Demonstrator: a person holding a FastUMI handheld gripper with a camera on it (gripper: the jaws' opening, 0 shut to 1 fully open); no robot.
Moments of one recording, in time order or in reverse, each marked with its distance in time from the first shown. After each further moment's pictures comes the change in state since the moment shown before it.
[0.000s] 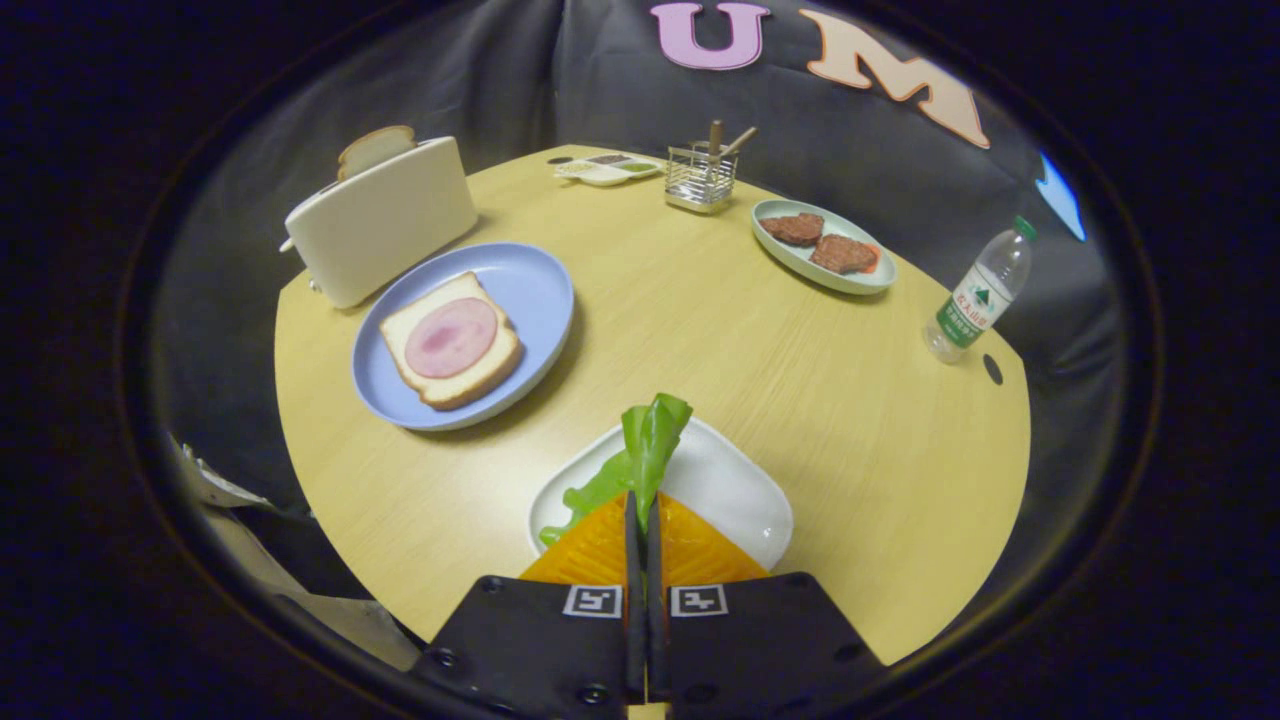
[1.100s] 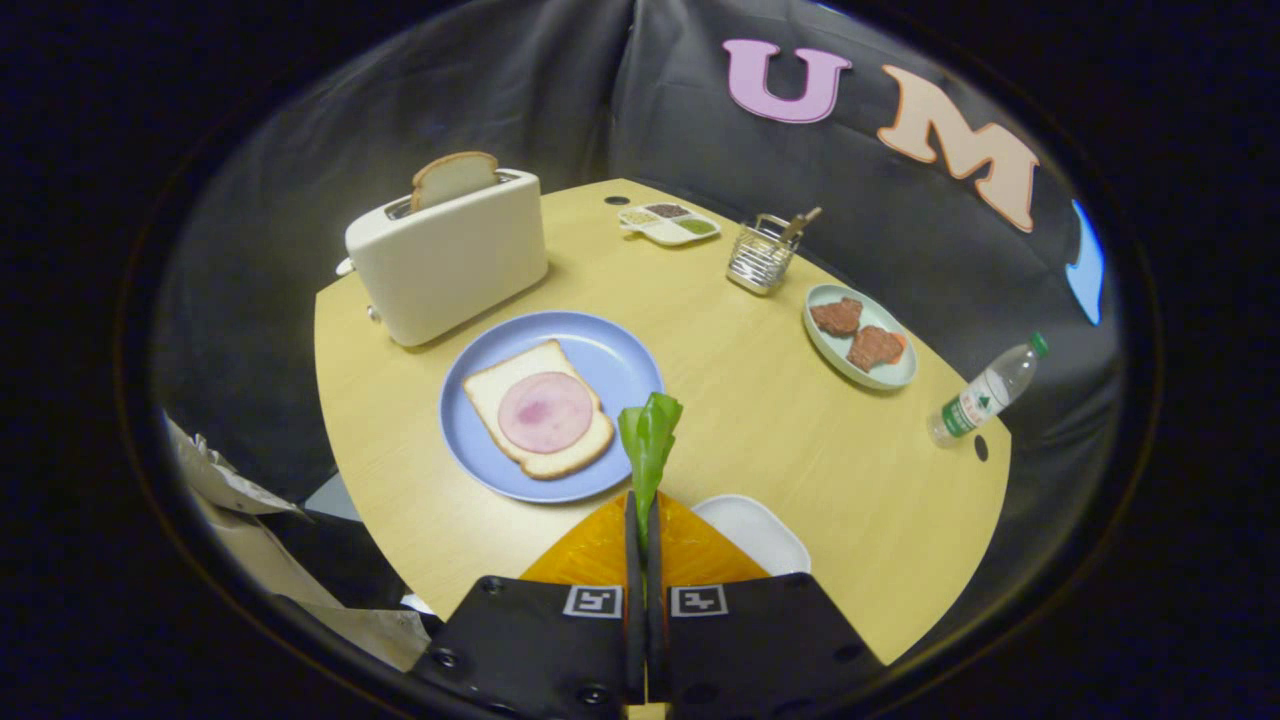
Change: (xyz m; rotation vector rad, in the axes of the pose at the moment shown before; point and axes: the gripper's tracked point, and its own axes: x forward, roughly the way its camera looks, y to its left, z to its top) arm -0.030 0.074 0.073 -0.133 -0.083 0.021
